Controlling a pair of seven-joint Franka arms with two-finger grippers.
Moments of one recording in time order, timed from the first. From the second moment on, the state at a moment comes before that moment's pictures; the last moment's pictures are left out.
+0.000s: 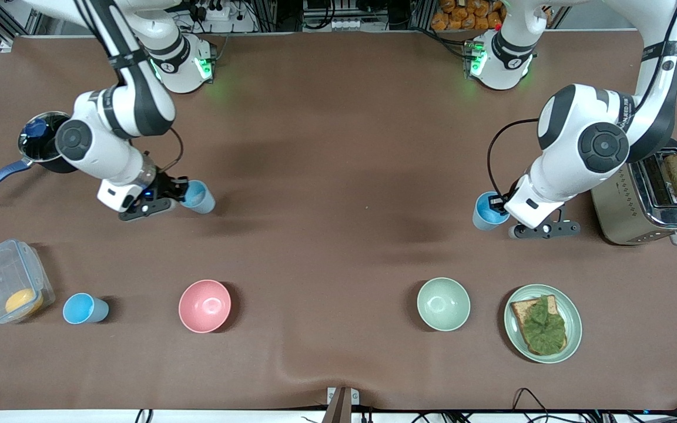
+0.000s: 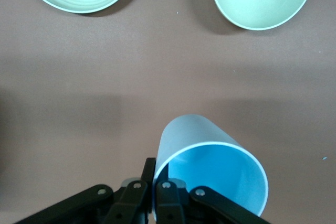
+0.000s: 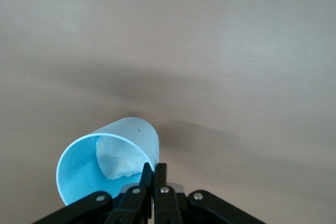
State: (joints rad) left arm -0.05 0.22 -0.23 -1.88 0.03 2.02 -0.34; right arm 0.14 0.11 0.08 -2.29 0.19 2.34 -0.13
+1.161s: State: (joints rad) left arm -0.05 0.26 -0.23 -1.84 0.03 2.03 -0.34; right arm 0.75 0.42 0.09 -2.03 0.09 2.53 0.90
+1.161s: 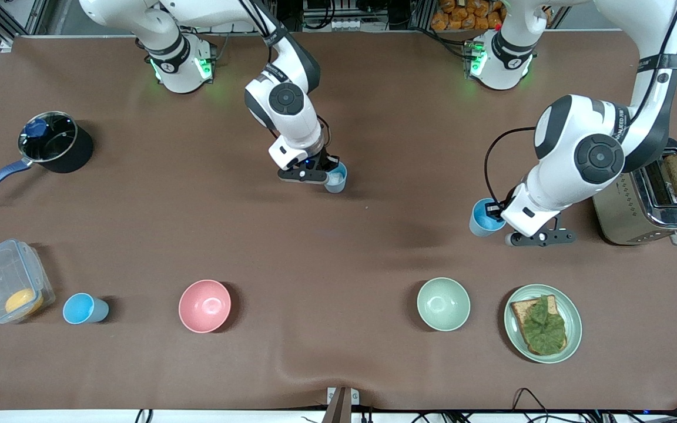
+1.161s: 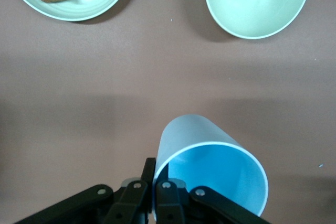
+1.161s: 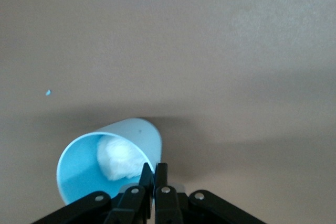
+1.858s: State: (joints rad) left arm -0.21 0.26 -0.24 -1.80 0.03 2.03 -0.58; right arm 0.48 0.19 0.06 -1.89 0.09 2.04 0.58
